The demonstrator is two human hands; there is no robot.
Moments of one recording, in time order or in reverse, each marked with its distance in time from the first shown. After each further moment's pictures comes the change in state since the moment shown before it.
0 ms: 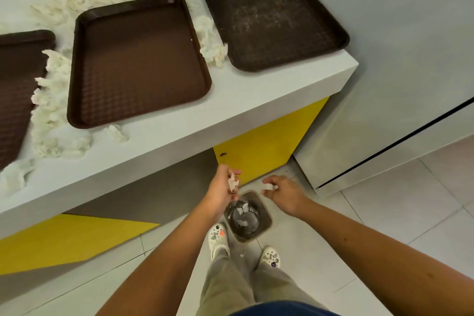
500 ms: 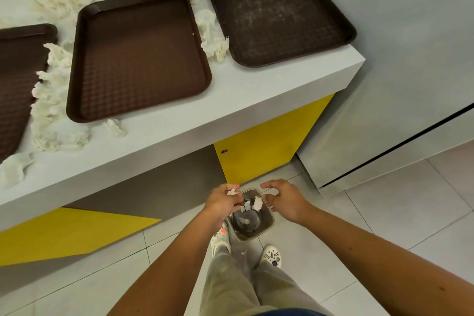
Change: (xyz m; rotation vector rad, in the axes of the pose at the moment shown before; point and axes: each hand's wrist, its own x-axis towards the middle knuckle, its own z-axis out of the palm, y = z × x) left_hand 0.020 -0.048 -0.010 0.179 0.133 -0.138; right_hand -0.006 0.012 0.009 0.110 -0.039 -0.020
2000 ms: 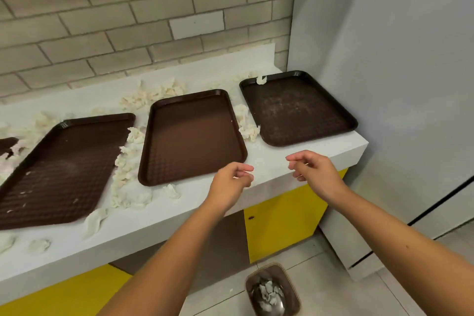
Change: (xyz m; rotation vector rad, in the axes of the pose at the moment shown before) left_hand -0.097 0.180 -0.061 0.269 0.097 0.698; right_hand -0.017 -0.178 -0.128 0.411 0.343 -0.435
